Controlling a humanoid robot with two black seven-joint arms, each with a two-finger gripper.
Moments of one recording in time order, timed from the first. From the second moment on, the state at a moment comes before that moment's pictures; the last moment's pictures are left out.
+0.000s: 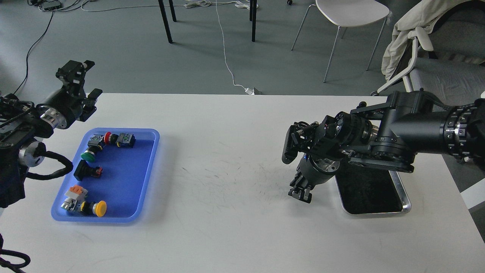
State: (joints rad) left arm -0.86 0.42 -0.32 -0.23 0.23 -0.48 -0.49; right arm 1.45 -0.17 -0.64 1.06 -1.72 0.40 0.49
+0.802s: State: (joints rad) left arm -0.84 0.41 -0.32 -0.23 0.23 -0.48 -0.49; right arm 1.50 -0.25 -0.61 1.06 -1.75 0.40 0.49
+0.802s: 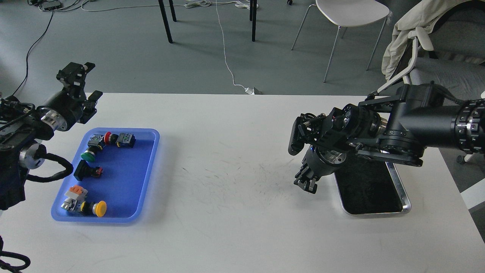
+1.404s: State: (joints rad) left arm -0.83 0.40 -0.31 -0.22 0.23 -0.46 -0.49; right arm 1.54 -0.63 -0.58 1.19 -1.75 0.40 0.49
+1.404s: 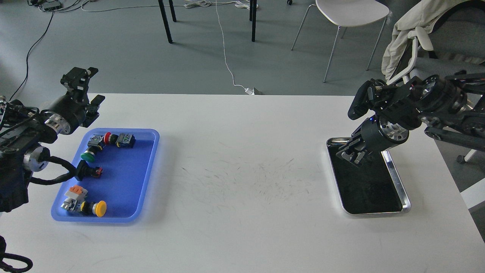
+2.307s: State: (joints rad) left arm -0.82 0.40 -0.31 -0.23 0.23 -0.46 -0.49; right arm 1.41 -0.69 -0.61 1.16 -1.81 0.40 0.49
